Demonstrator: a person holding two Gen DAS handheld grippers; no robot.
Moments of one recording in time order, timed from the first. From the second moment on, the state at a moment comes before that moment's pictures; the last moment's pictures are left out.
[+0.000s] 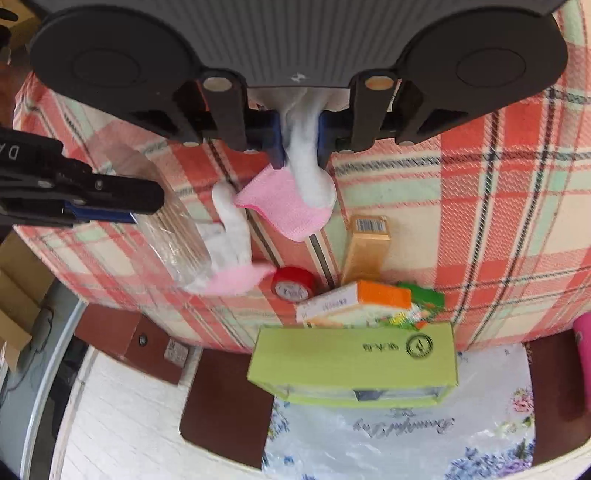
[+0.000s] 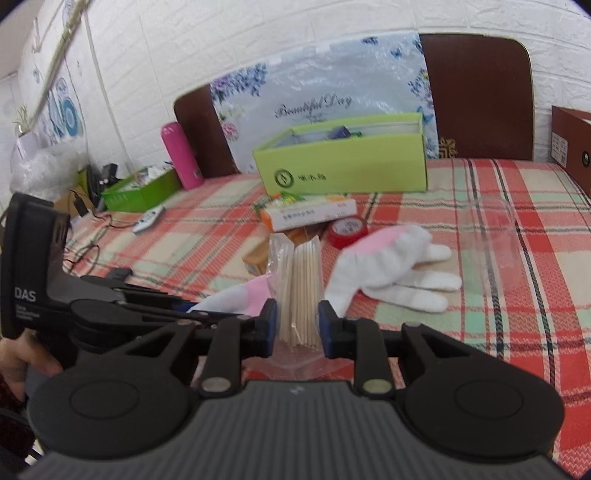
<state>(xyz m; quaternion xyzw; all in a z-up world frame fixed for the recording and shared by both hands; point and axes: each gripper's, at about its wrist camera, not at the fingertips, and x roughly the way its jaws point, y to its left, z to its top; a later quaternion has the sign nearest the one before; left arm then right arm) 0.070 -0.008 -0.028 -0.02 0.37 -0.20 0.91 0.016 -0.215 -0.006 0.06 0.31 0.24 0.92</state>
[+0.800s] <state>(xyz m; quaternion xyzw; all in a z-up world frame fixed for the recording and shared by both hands) 0.232 -0.021 0.099 -0.10 0.21 -0.20 0.95 0.163 -0.215 0.047 0.01 0.19 0.14 0.97</state>
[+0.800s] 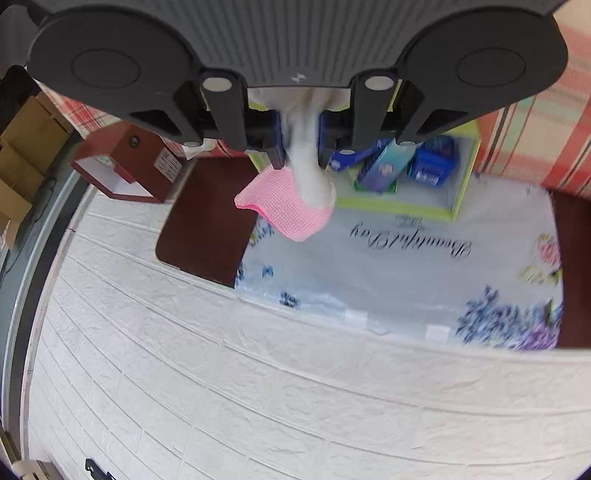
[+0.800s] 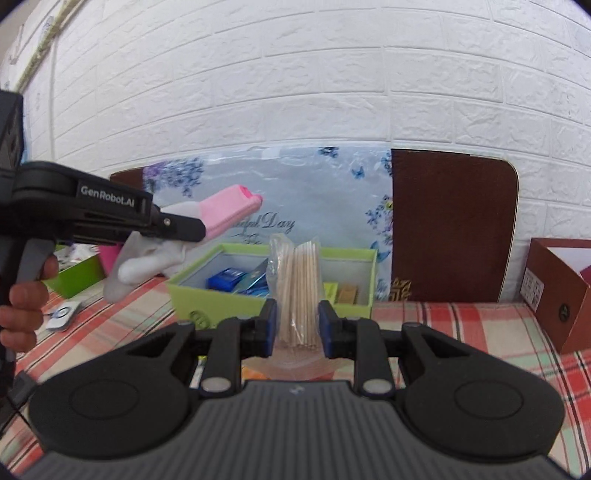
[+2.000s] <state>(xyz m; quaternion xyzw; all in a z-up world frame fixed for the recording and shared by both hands) 0.229 -0.030 0.091 -0.10 0.24 -0.08 0.96 0.186 -0.212 0.037 -0.04 0.14 0.11 0.98</state>
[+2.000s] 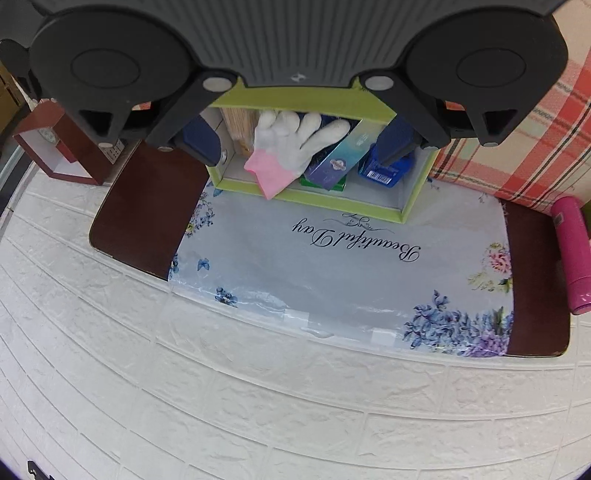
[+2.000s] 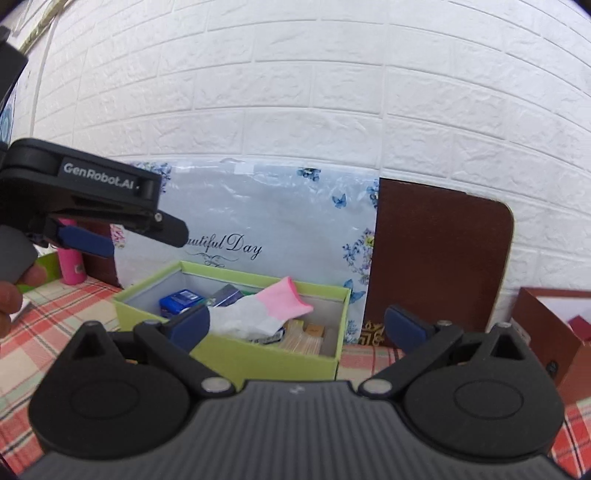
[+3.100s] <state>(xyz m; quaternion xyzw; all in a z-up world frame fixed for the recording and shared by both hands) 0.118 -0.005 -0.017 -0.06 0.37 -0.04 0.93 0.052 -0.218 -0.048 0.02 0.30 0.09 0.95</state>
